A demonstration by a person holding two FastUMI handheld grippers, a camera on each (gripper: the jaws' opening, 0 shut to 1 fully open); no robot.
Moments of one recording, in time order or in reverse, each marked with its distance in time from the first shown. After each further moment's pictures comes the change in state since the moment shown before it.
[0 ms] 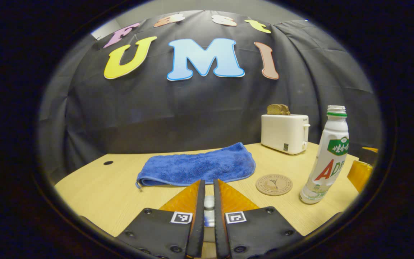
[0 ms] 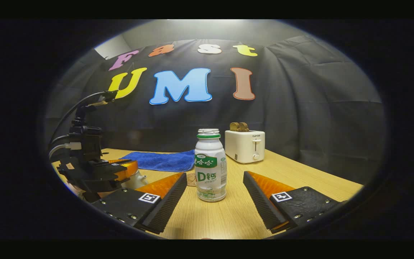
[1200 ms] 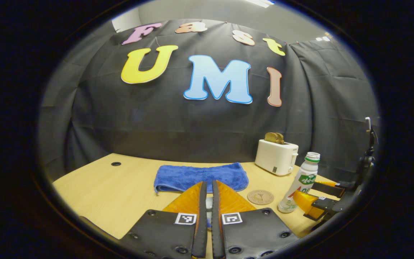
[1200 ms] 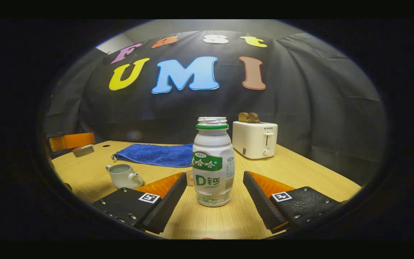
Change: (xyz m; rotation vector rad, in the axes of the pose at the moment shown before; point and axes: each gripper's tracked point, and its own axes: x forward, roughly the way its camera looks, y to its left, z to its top) left arm -0.093 0.056 0.059 -0.173 -0.074 -0.041; right arm 0.050 0.007 -0.018 -0.027 0.106 0.063
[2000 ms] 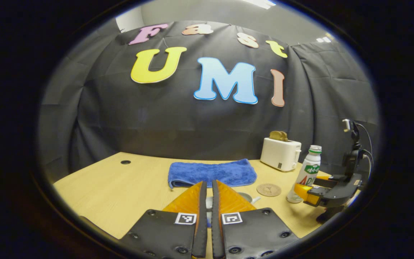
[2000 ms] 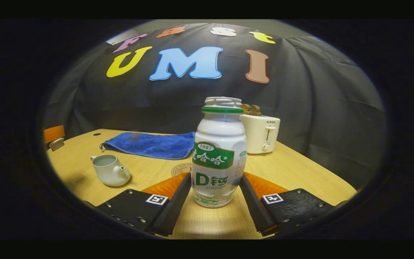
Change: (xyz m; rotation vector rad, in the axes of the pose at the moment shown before) left arm -0.025 0.034 -0.013 0.000 -0.015 0.011; right arm 0.017 -0.001 -0.016 -0.070 0.081 -0.056
